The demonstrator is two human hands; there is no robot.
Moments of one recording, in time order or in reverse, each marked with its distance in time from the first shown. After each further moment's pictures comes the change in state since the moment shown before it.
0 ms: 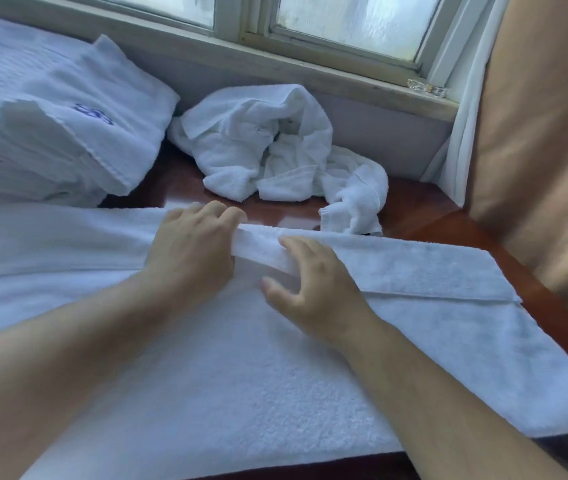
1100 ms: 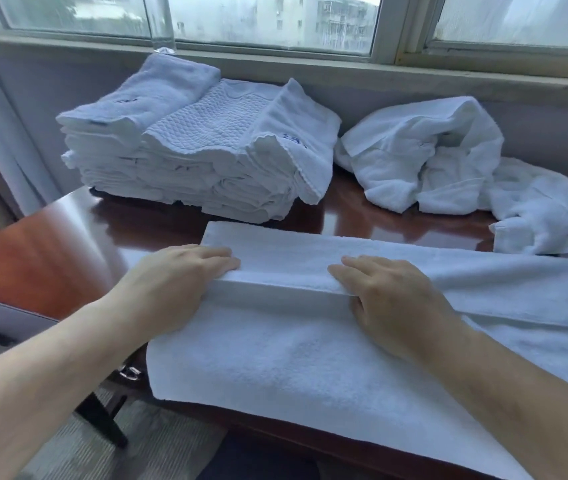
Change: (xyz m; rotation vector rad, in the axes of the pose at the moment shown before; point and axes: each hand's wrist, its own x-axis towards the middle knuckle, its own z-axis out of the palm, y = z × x) left_hand -0.162 -0.183 -0.097 0.098 -0.126 0.003; right_hand 0.009 -0.108 0.057 -0.373 0.012 -0.498
